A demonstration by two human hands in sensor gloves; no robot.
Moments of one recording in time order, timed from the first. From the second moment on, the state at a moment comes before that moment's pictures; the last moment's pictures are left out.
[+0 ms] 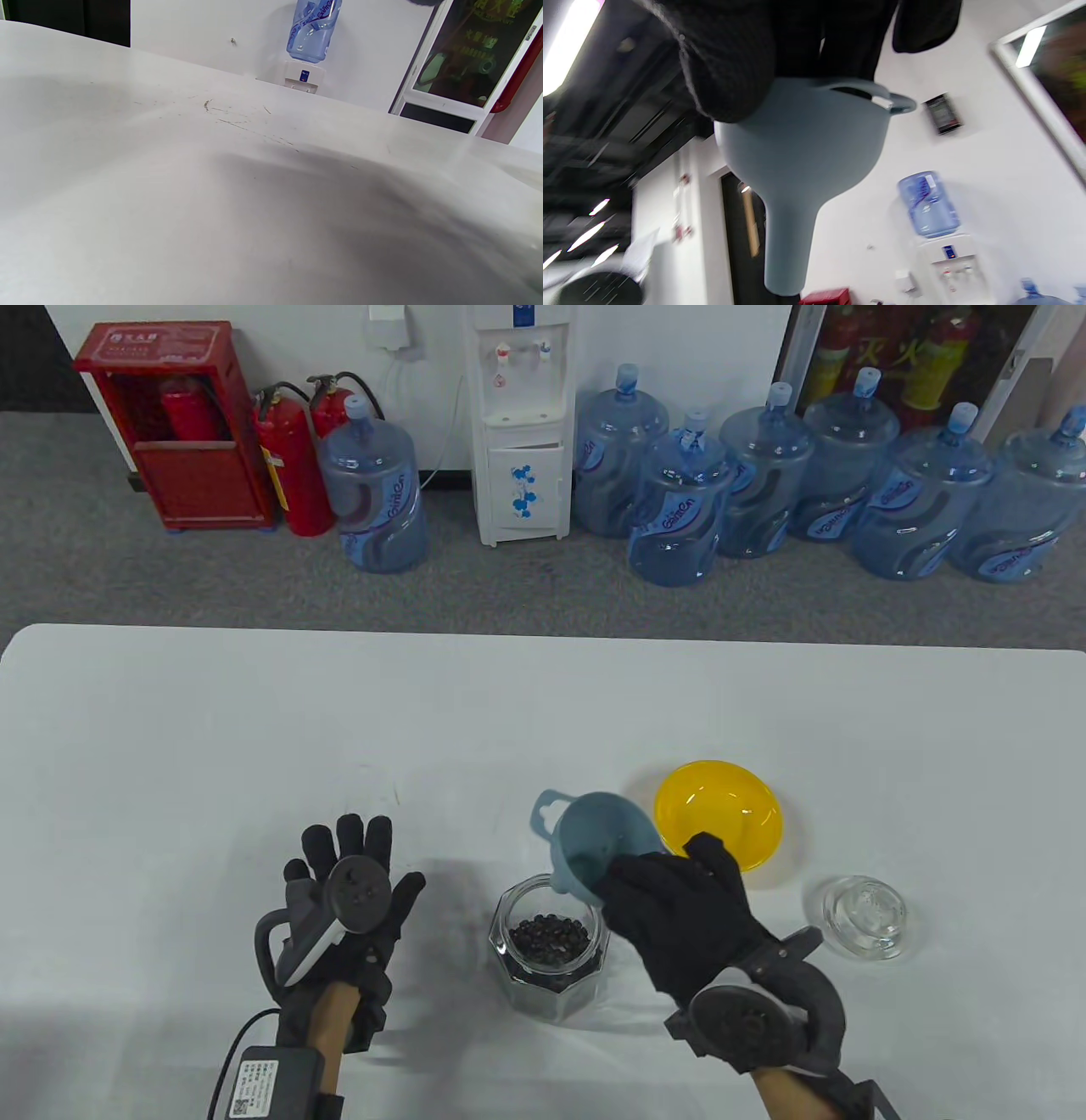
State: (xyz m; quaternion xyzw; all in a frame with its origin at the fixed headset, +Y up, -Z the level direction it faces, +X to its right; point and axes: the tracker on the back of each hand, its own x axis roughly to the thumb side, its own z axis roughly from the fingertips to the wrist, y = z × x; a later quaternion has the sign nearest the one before) left_hand -0.231 -0.727 -0.294 -0.08 0.03 0.12 0.99; right_hand 0.140 -0.581 -0.214 0.19 -0.30 0.90 0.25
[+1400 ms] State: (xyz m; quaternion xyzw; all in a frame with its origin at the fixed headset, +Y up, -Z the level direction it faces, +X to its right) left_hand -0.238 -0.728 -0.297 -0.10 0.05 0.11 0.99; right_hand 0.265 -0.683 -0.337 -0.16 -0.06 0.91 0.38
